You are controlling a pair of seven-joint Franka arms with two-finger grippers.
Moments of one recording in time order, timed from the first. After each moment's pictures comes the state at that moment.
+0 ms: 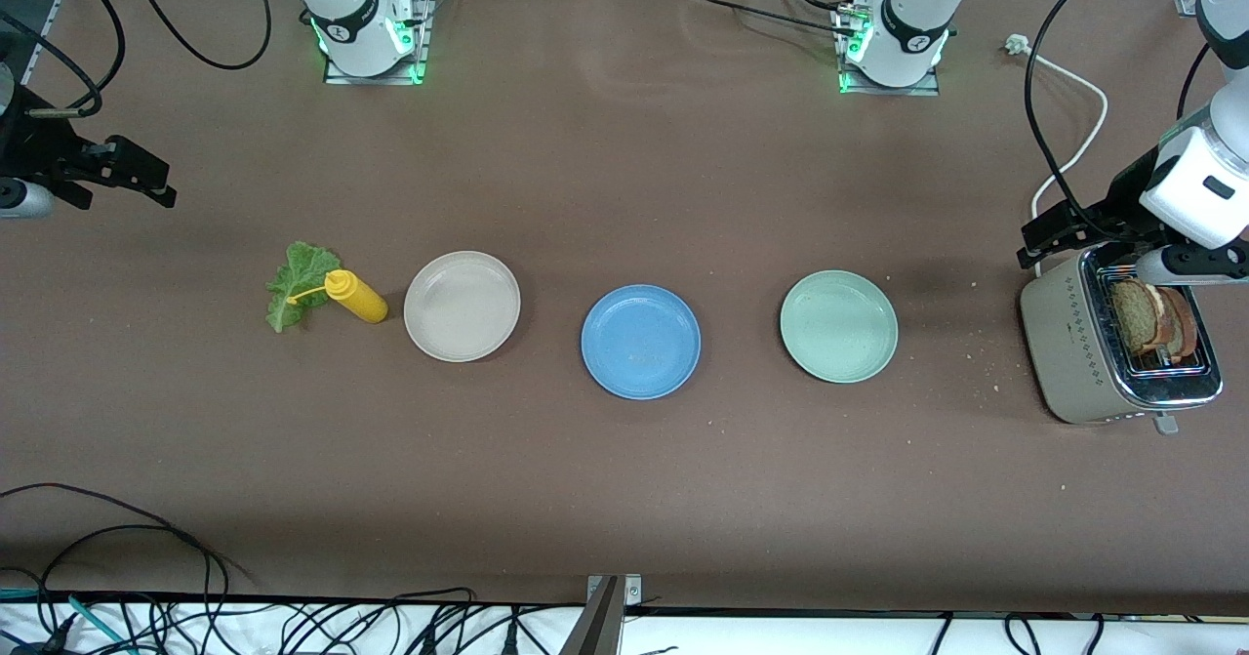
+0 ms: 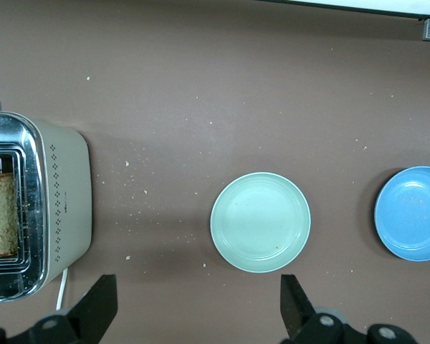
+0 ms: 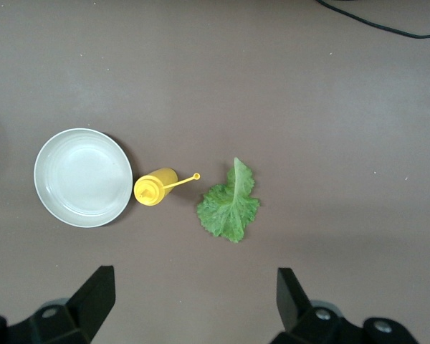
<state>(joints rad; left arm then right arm) -0.05 0.08 0.03 -1.63 -0.08 1.77 -0.09 0.03 -0.02 -0.05 -1.69 0.01 1.68 -0.05</state>
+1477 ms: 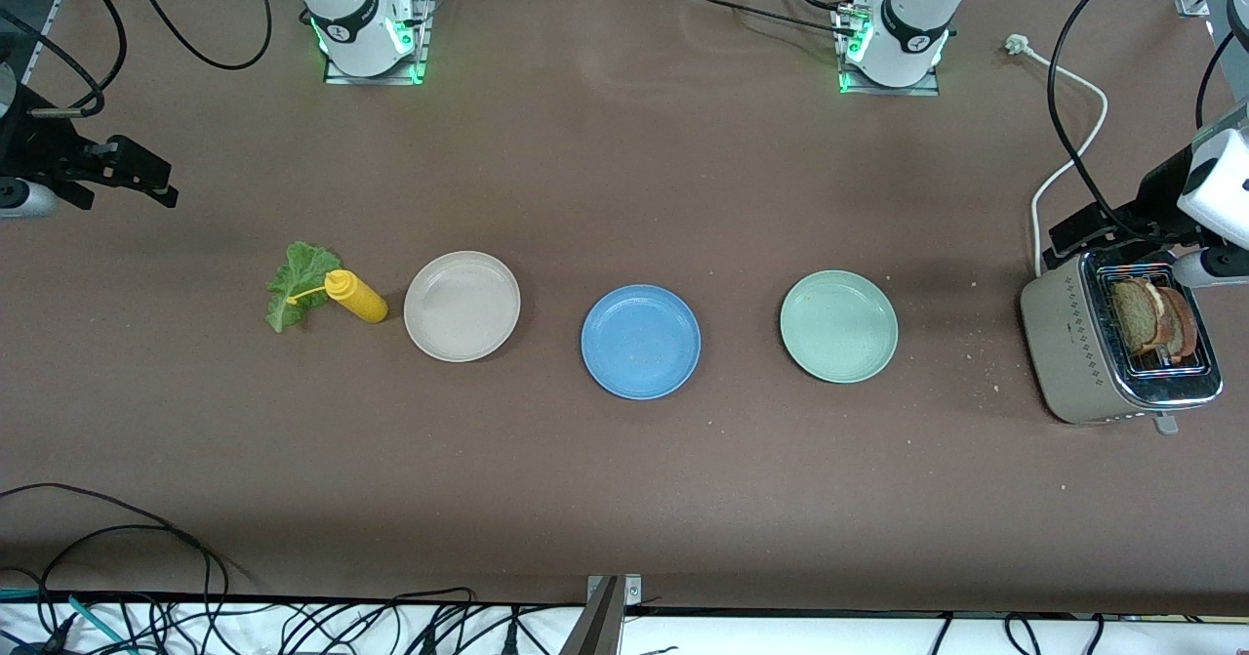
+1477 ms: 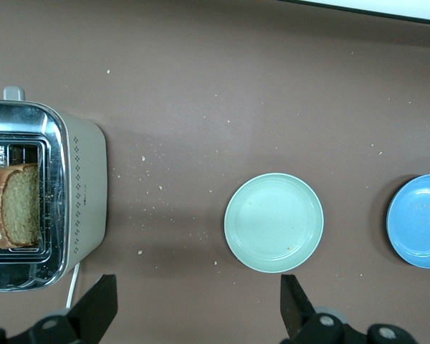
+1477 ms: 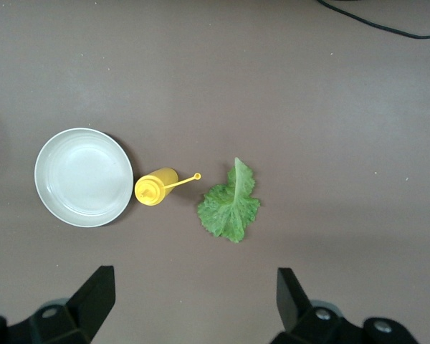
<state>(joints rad) -0.01 0.07 0.03 -1.63 -0.08 1.76 -0.08 0.03 -0.02 -0.05 -1.69 0.01 1.68 -0.05</state>
